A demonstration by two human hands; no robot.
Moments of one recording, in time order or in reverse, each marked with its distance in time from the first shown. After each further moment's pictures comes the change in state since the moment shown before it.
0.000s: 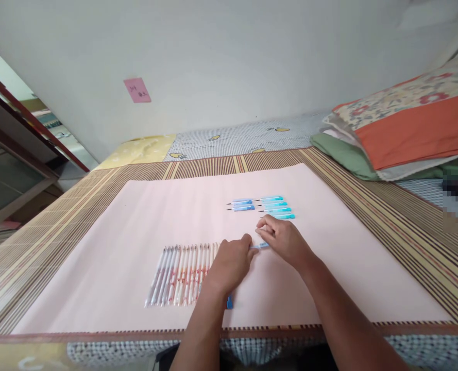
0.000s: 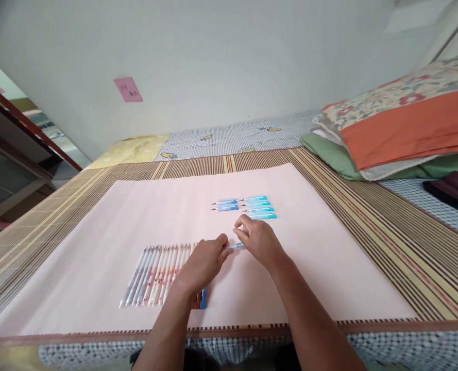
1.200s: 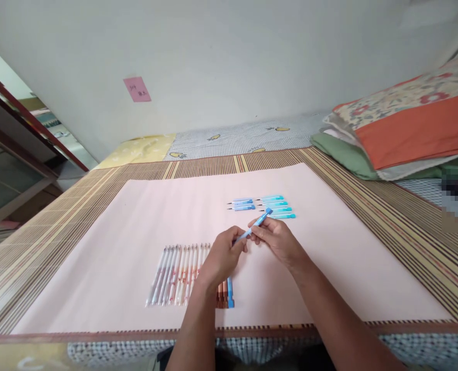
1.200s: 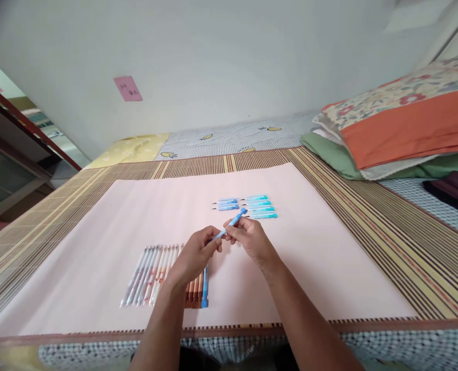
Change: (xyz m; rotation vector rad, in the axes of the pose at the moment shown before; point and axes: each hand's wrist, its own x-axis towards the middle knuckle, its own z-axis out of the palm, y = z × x) left_hand -0.001 -0.021 -0.006 -0.696 0.155 0.012; right_hand 0.003 -0.007 0.028 0.937 -0.047 0.150
